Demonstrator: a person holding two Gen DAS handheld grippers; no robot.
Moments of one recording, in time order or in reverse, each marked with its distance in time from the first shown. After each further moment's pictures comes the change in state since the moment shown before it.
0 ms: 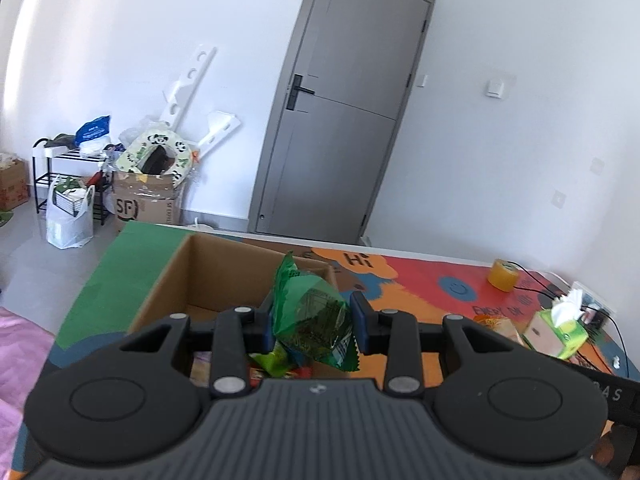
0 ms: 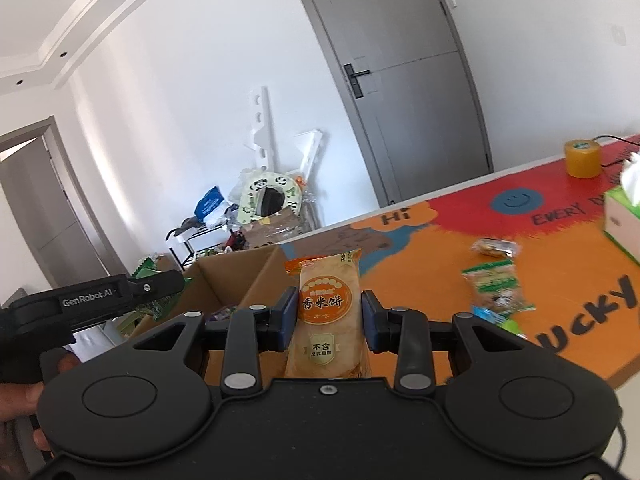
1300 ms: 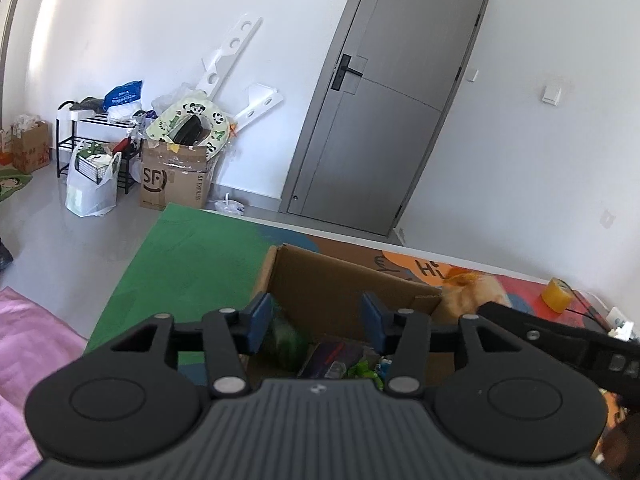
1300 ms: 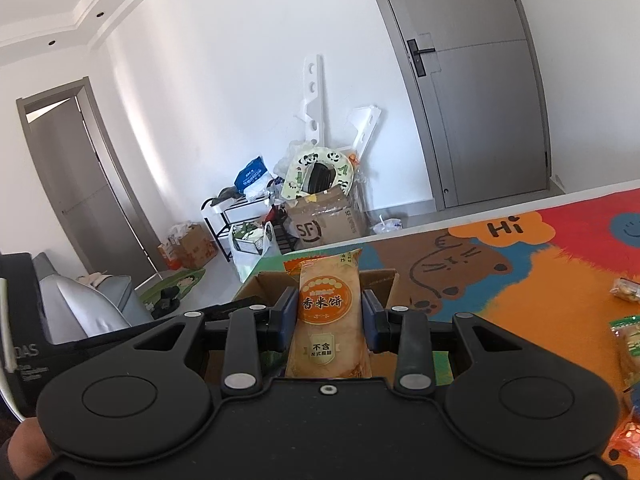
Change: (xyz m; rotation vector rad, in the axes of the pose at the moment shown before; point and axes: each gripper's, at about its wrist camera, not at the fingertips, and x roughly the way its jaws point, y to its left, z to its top) left arm 0.055 0.079 0.023 -0.096 0.066 0.054; right arm 0.100 0.088 0.026 -0.077 0.087 0.105
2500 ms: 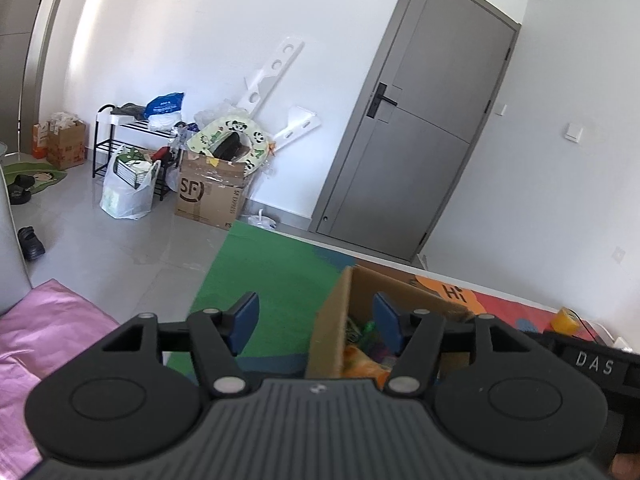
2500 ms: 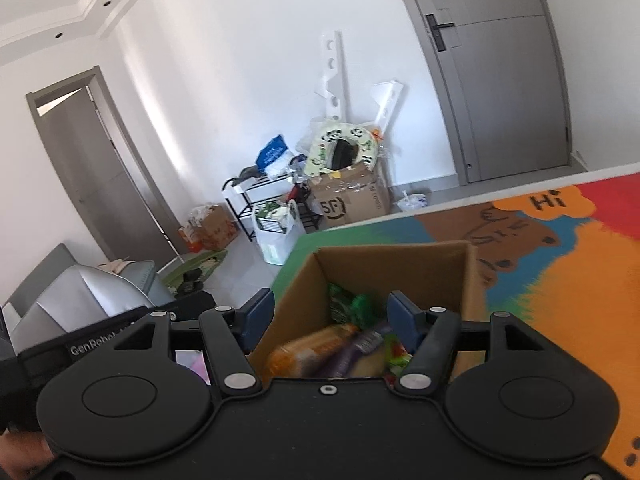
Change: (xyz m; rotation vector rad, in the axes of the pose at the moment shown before) left arm -0.060 0.035 0.009 -0.068 -0.061 0.074; right arm -0.003 0.036 0.001 0.033 0.075 0.028
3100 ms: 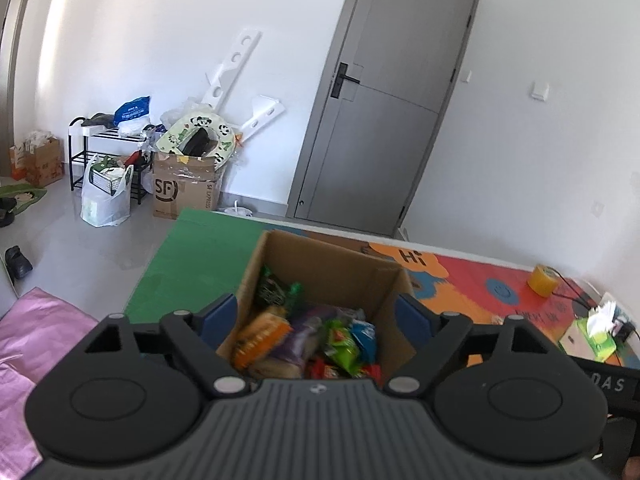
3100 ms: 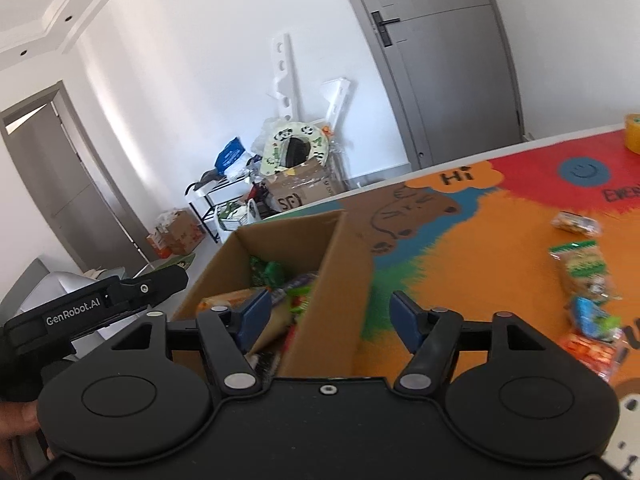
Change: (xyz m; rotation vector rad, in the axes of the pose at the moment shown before) left arm -0.010 -0.065 -0.027 0.115 0.046 -0.032; right arm -0.069 -0.062 -0.027 0.070 -0.003 -0.093
